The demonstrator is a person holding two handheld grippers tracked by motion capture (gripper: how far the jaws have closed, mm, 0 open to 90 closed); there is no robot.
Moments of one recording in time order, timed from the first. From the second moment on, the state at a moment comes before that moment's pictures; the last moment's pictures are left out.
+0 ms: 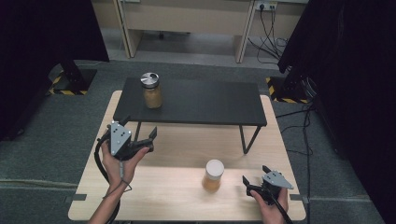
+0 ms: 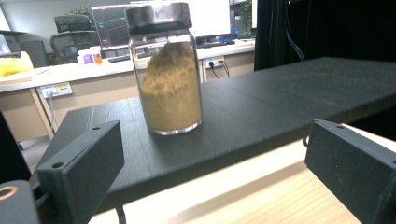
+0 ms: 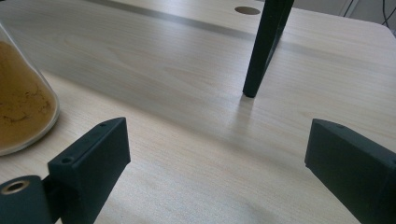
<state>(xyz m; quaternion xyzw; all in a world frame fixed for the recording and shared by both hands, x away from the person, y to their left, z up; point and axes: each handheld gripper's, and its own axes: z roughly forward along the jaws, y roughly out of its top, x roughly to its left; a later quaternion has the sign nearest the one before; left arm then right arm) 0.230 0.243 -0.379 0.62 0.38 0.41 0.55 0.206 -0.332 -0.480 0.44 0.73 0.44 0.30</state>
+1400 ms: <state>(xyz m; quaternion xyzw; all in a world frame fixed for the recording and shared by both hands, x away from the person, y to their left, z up) 0.203 0.247 -0.503 0.66 0.43 0.33 0.52 0.206 -0.328 -0.479 0.43 0.73 0.43 0.30</state>
